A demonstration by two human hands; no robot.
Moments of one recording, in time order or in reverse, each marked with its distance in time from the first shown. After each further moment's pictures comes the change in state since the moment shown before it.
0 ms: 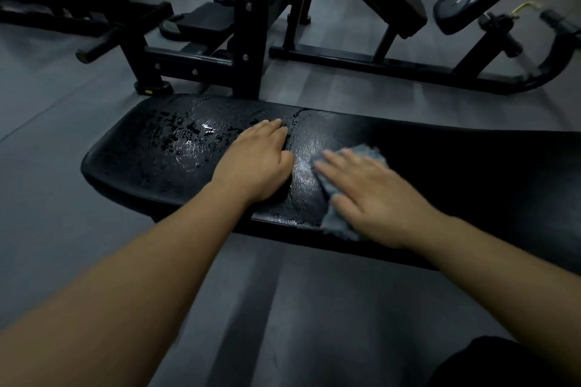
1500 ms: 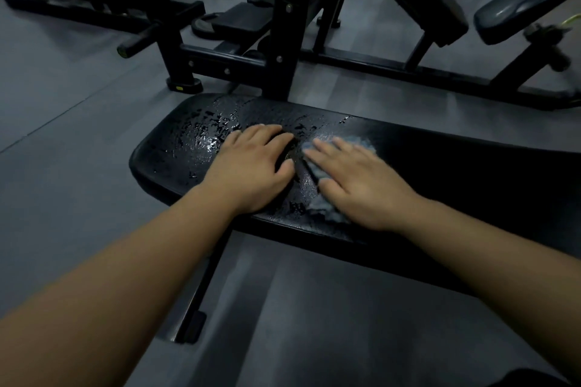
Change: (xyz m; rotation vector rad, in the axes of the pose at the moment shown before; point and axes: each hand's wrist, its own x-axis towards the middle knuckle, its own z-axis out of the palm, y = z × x) left_hand -0.030 -0.070 -0.020 0.167 0.005 -0.033; right_hand 0.077 -0.051 0.001 0.056 0.016 -0.049
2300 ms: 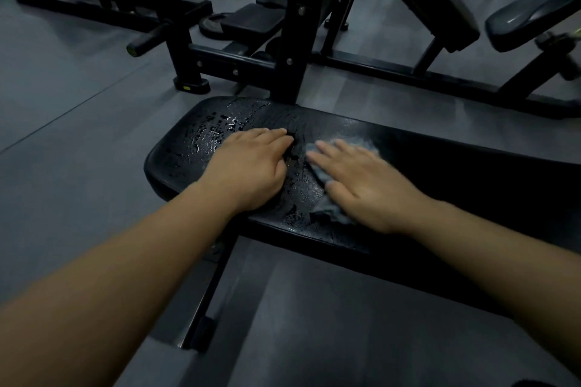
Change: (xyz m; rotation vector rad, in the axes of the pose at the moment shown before) left_hand 0.004 -0.028 -0.006 -0.012 -0.012 0.012; right_hand 0.020 -0.008 -0.001 -0.031 -0.030 -0.055
